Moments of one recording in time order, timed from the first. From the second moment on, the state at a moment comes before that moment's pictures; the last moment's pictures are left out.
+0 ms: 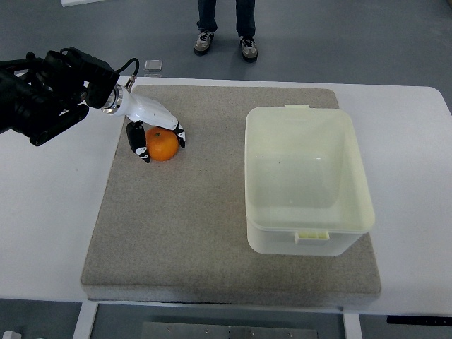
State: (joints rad) left arm -1.35 0.33 0.23 -0.61 1.60 -0.32 -0.61; right arm 0.02 0.00 -0.11 0.19 -0.03 -0.15 0.15
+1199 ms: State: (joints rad) left arm -1.49 0.32 0.19 -0.50 1.43 -0.32 -0.61; right arm 0.02 0.00 -0.11 0.19 -0.03 -0.15 0.15
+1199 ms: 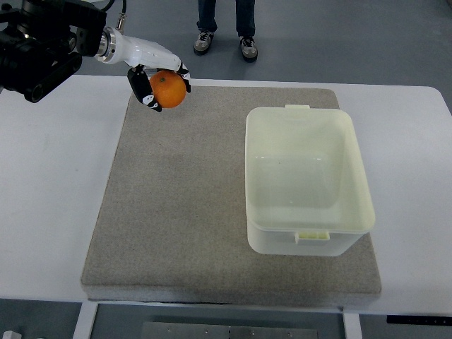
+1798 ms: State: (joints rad) left arm -1.57 0.32 0.10 -0.65 1.22 -0.33 -0.61; right arm 0.02 0.00 -0.11 0.19 -0.03 -0.15 0.15
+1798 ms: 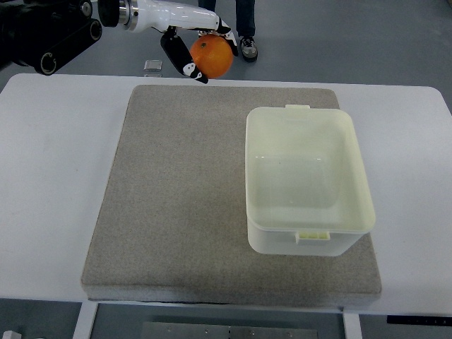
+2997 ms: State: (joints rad) left arm -1.65 0.31 0.06 -1.06 1.33 -0.32 -0.61; right arm 0.02 0.00 -0.11 0.19 -0.03 -0.15 0.15
